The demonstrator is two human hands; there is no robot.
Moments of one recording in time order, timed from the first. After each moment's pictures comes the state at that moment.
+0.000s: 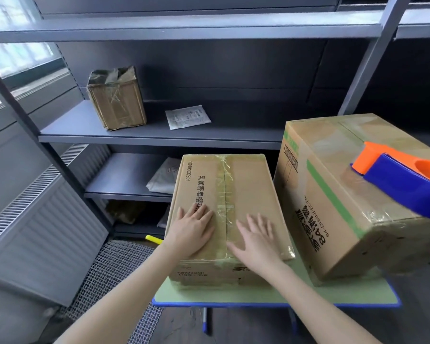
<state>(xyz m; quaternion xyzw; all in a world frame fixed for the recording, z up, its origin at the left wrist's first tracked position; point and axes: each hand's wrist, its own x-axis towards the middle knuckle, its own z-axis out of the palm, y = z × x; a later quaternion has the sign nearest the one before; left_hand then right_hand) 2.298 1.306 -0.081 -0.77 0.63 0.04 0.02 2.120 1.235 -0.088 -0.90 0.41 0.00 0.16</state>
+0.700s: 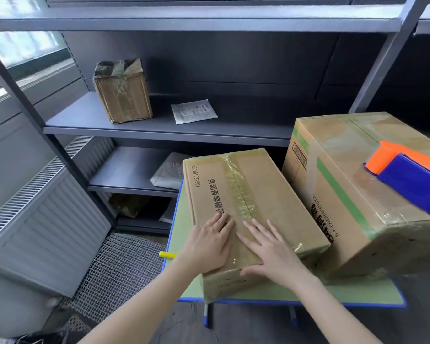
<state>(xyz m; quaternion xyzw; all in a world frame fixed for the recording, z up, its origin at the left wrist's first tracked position) 2.264 1.323 -0.089 -0.73 0.68 0.02 -0.03 2.088 1.229 -0.096 -0.97 0.22 0.06 0.04</state>
